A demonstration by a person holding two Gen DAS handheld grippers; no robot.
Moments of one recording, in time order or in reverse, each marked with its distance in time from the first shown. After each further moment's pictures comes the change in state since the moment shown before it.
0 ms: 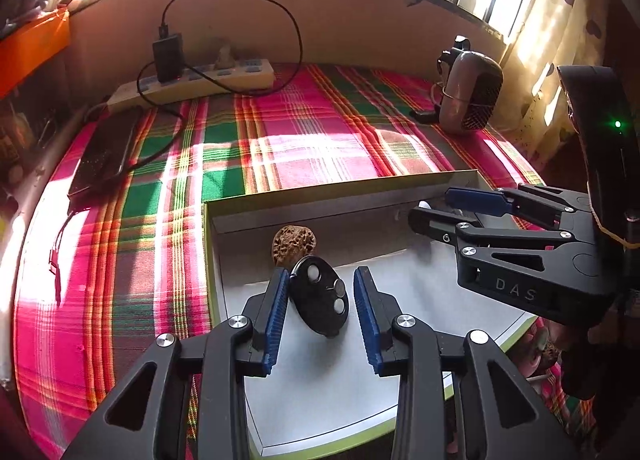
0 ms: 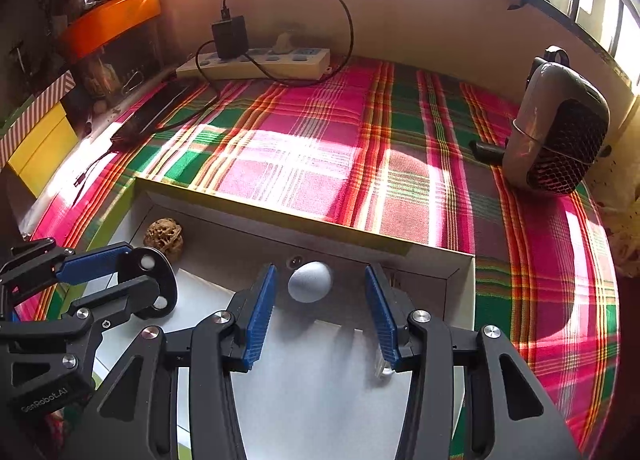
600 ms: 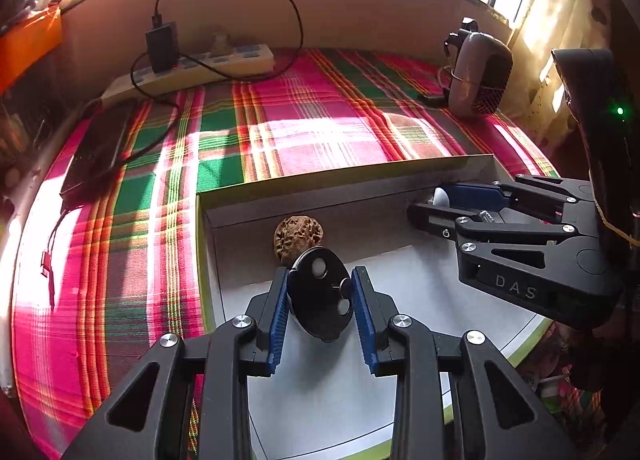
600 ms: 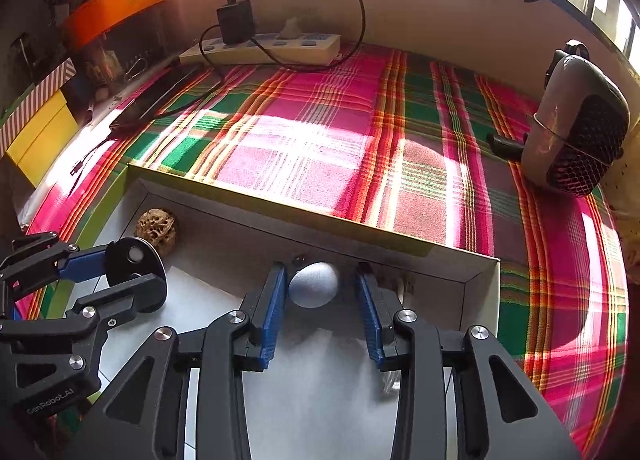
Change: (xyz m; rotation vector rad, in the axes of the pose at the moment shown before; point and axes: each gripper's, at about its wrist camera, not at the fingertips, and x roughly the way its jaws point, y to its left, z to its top) left arm 0.020 0.002 0.000 0.020 0.046 0.025; right arm 0.019 0.003 0.002 -0.028 0.040 0.024
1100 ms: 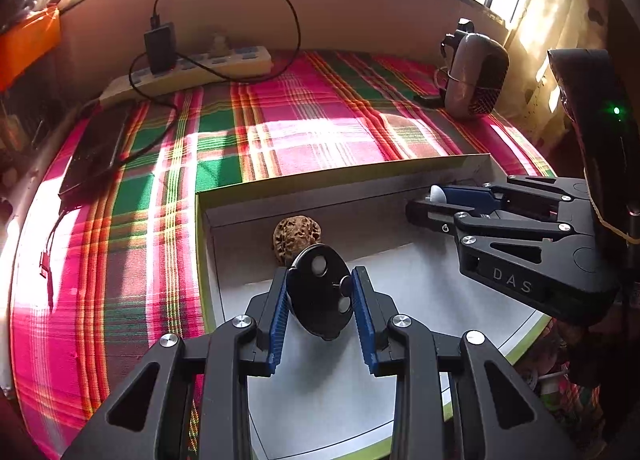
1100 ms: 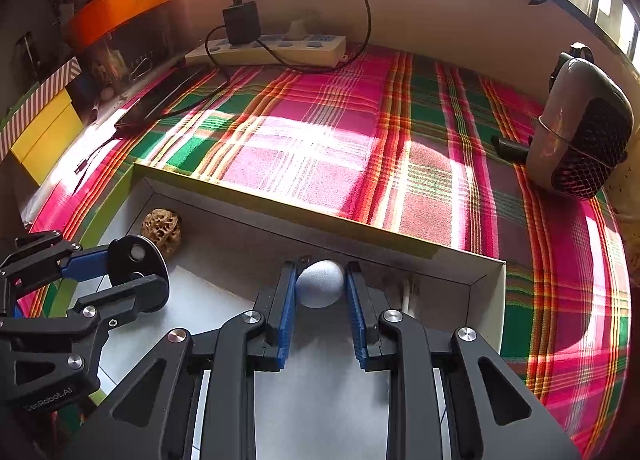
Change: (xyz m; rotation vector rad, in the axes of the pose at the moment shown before) left arm -0.001 -0.002 -0.001 0.006 -0.004 -0.008; right arm 0.000 0.001 -0.001 -0.015 -0.007 0.018
